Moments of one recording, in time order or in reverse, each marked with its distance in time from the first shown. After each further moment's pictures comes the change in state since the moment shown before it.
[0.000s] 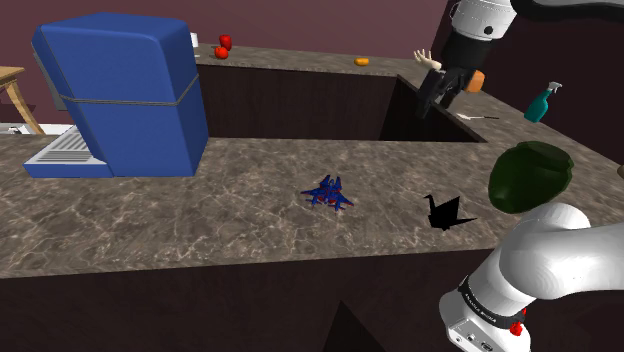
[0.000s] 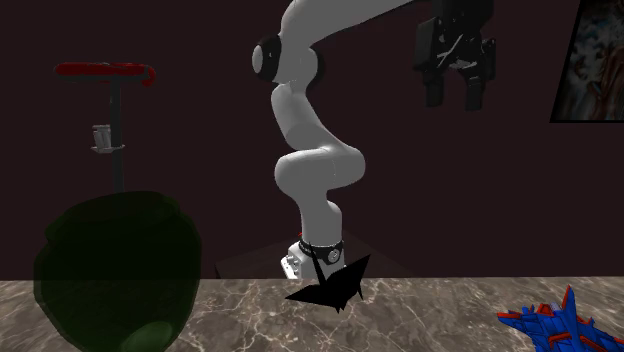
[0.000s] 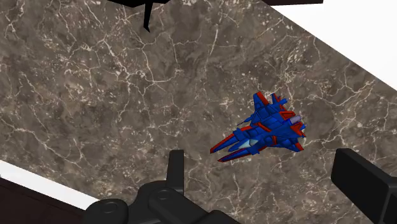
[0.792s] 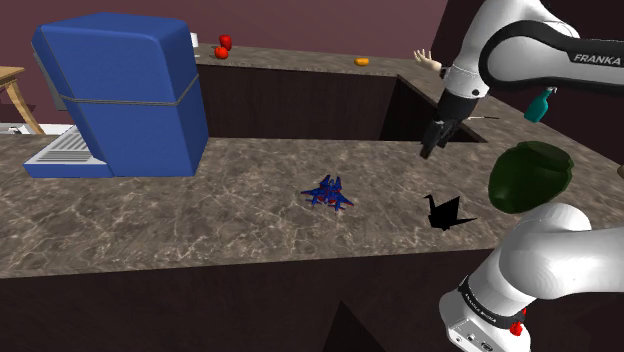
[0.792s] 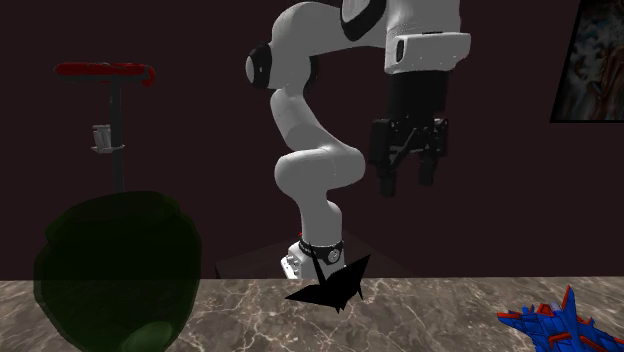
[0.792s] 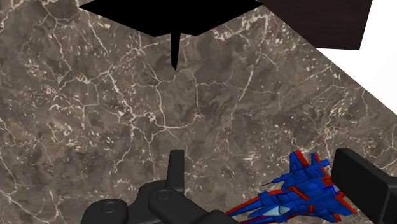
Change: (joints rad) arm -0.006 -0.057 -0.167 -0.308 -0.062 0.159 -0.198
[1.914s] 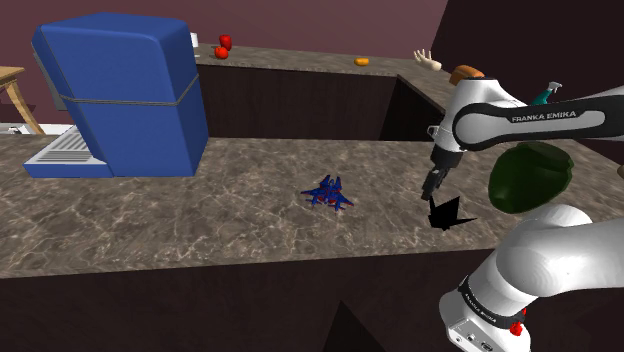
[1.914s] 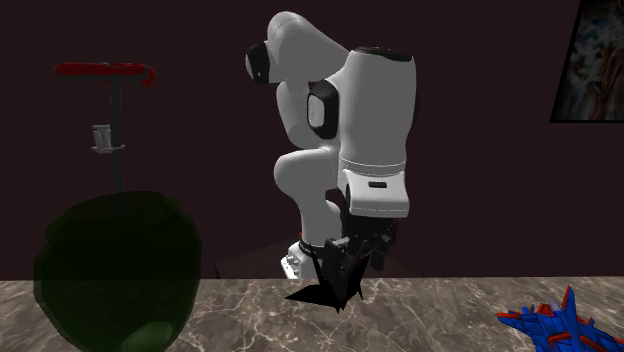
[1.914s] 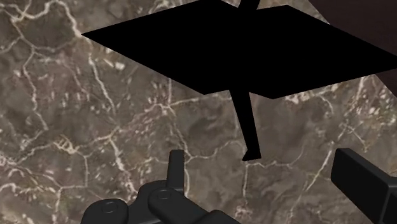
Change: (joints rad) arm -0.059 0.127 -0.226 -0.287 -0.144 0.304 -0.229
